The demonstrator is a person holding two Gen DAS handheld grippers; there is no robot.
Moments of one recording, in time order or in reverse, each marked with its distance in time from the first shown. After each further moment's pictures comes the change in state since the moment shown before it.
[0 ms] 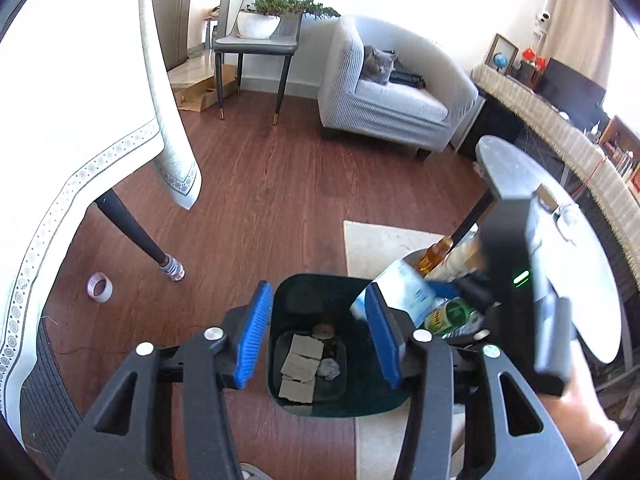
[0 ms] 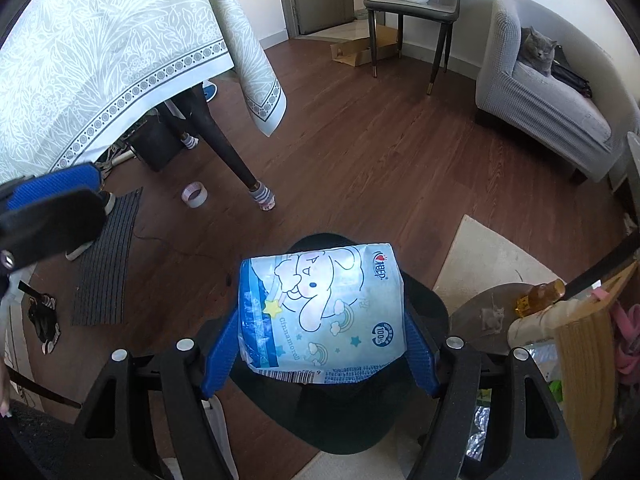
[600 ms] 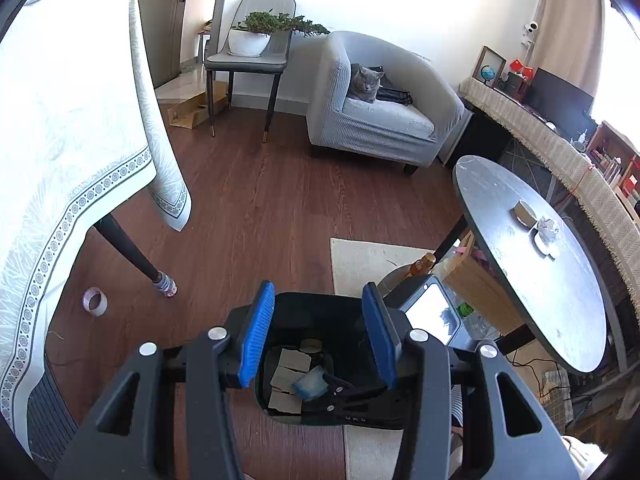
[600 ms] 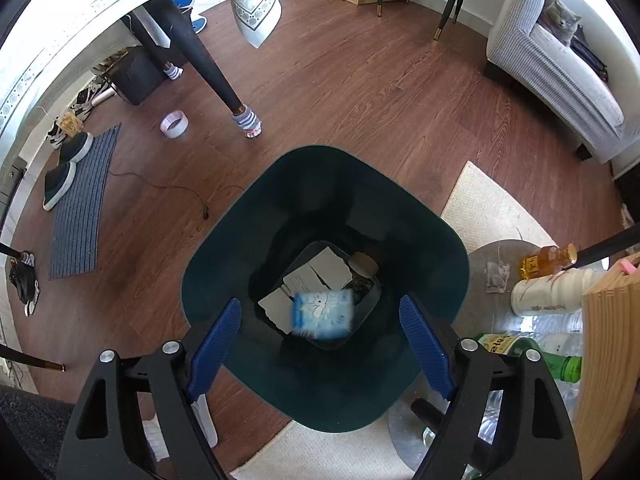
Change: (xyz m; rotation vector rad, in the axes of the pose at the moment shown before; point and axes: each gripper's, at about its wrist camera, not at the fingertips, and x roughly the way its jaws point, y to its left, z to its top) left arm -0.023 -0.014 0.011 0.009 -0.055 -0.032; right arm 0.056 0.009 -0.029 -0.046 0.224 -0.056
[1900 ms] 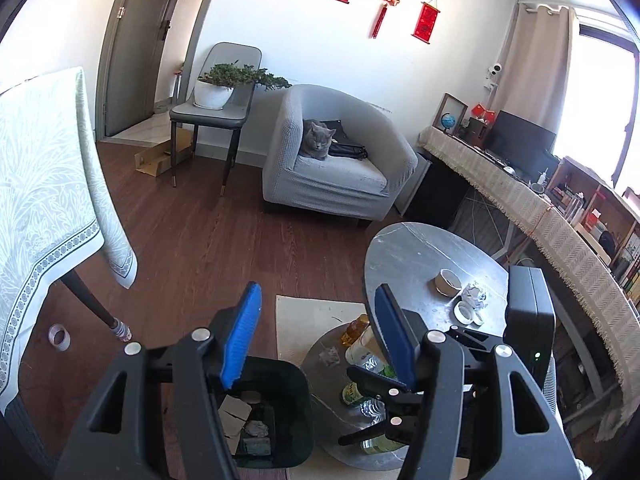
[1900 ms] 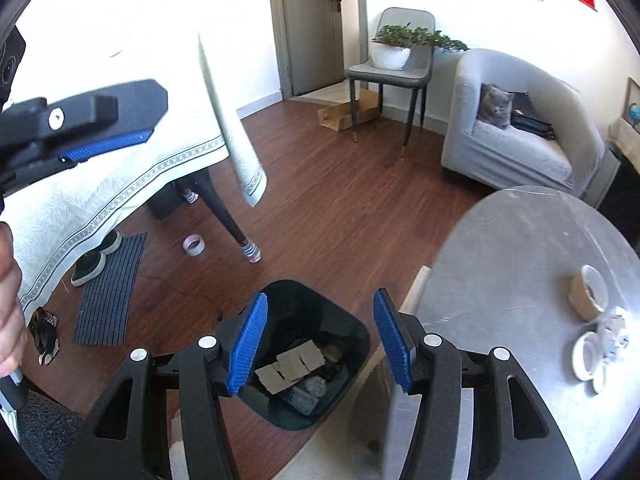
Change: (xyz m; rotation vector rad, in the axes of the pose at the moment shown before) left arm -0.038 -0.091 0.046 0.004 -0.179 -0.127; right arm -0.192 -0.080 -0.033 0.048 -0.458 0.020
